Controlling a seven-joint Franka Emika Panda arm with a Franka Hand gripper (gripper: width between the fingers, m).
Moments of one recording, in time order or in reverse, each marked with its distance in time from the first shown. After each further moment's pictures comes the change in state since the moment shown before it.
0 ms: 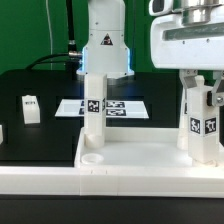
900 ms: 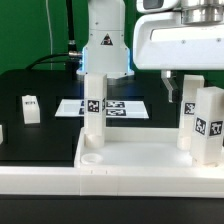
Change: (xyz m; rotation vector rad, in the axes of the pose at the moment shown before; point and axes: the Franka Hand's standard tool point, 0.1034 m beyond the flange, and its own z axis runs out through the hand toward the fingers) arm 0.000 -0.003 0.001 -0.011 0.006 -0.639
